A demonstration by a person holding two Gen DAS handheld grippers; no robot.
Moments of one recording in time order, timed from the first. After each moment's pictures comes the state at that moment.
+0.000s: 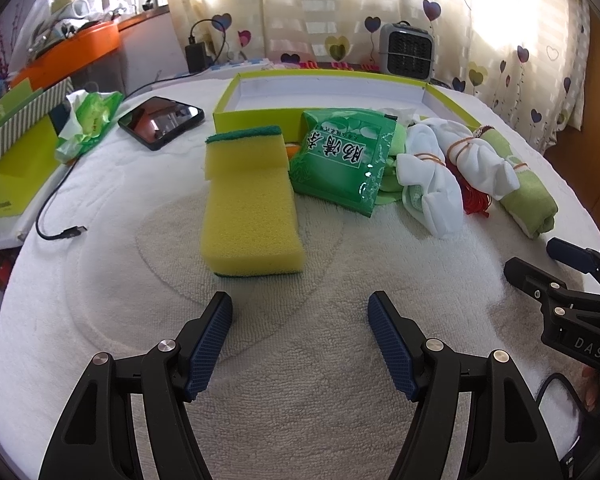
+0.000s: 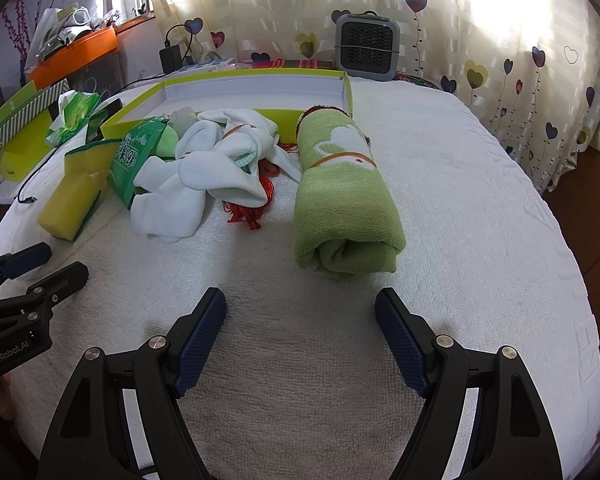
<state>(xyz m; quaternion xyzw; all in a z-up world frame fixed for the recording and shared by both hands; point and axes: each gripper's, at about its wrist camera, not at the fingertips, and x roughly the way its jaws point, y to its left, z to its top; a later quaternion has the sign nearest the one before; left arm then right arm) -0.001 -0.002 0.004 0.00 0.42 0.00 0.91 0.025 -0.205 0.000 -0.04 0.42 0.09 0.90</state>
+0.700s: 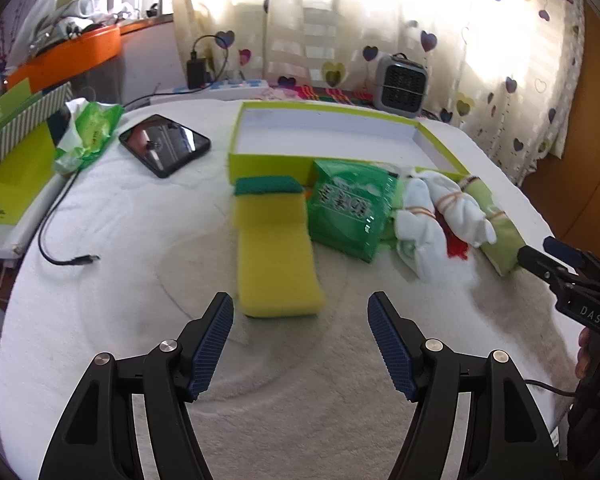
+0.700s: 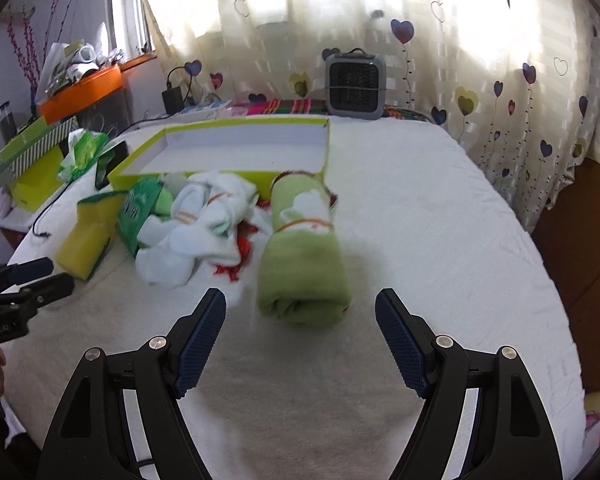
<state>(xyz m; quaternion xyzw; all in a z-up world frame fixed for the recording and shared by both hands) 0.003 0.027 0.036 -0.03 0.40 -0.03 0.92 0.031 -0.236 0.037 -0.02 0.36 0.10 0.93</state>
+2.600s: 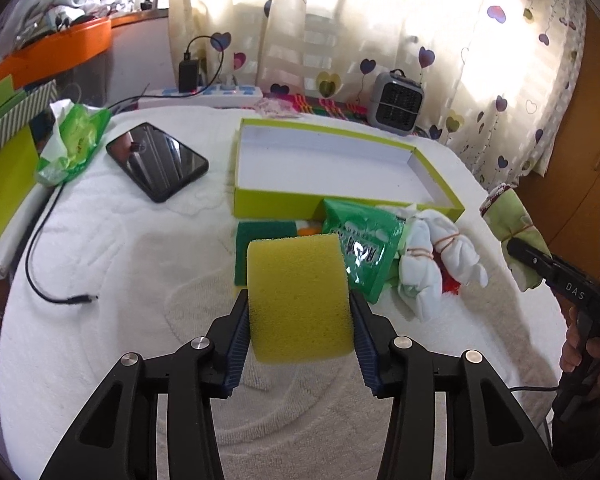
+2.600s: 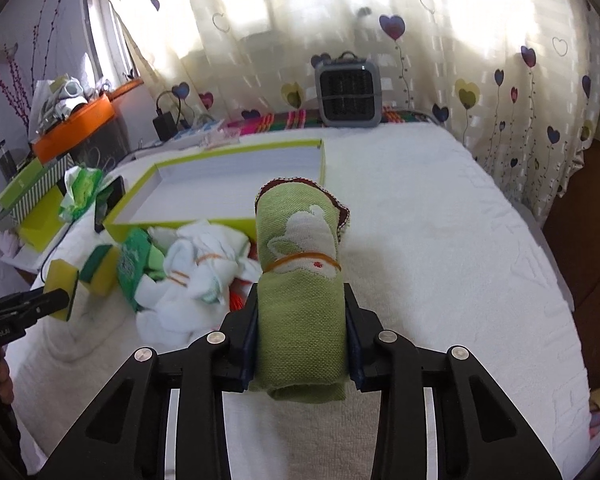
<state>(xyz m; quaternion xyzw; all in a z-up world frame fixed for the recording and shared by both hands) 0.033 0.056 0.061 -0.07 0.40 -0.08 0.91 0.062 -0.245 0.060 0.04 0.36 0.12 0.92</state>
